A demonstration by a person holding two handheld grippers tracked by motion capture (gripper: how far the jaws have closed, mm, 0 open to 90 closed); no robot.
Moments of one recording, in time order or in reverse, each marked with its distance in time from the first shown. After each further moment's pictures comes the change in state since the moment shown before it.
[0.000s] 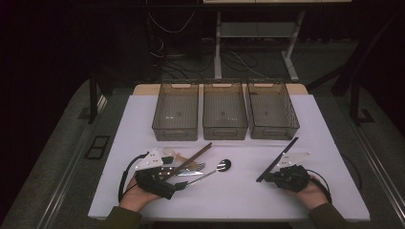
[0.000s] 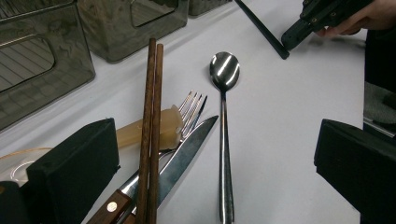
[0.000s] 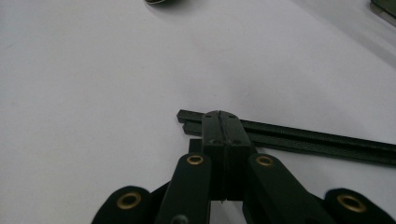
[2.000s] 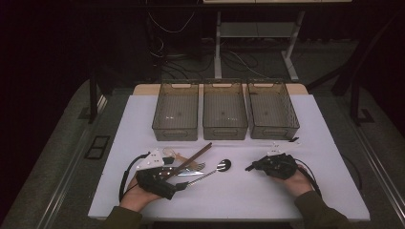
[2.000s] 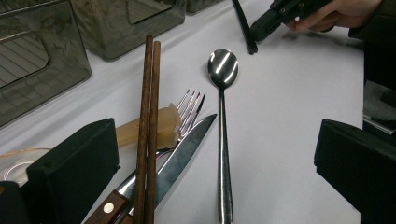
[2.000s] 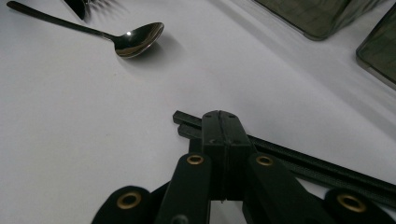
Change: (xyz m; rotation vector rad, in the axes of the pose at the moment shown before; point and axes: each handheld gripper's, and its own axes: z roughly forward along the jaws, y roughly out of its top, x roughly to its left) left arm 0.000 0.000 0.002 0.011 -0.009 0.005; right arm -0.015 0.027 0.027 -0.064 -0.011 0.016
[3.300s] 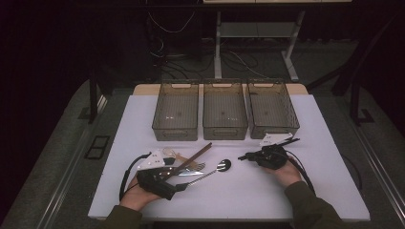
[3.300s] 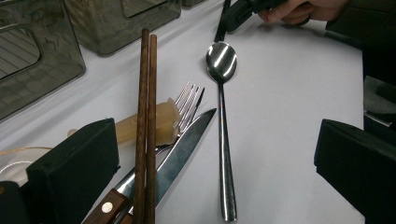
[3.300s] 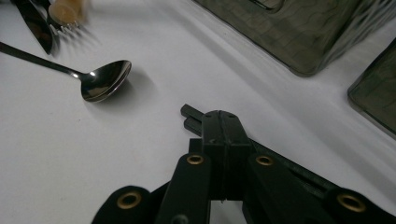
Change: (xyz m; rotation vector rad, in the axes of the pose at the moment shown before) left arm 0.004 -0.004 0.004 0.010 -0.020 0.008; right arm -0.014 0.020 0.025 -0.034 -0.012 0.020
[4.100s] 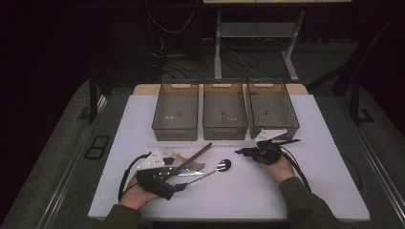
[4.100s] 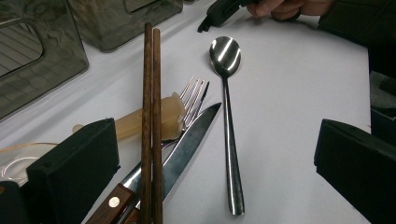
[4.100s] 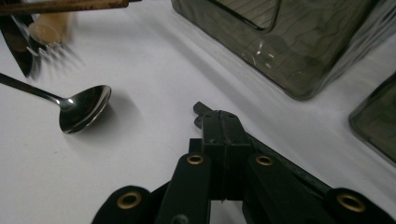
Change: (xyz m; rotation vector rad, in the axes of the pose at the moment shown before) left arm 0.003 -0.002 0.001 0.008 0.003 0.019; right arm -0.006 0.010 0.016 -0.022 -0.002 0.020
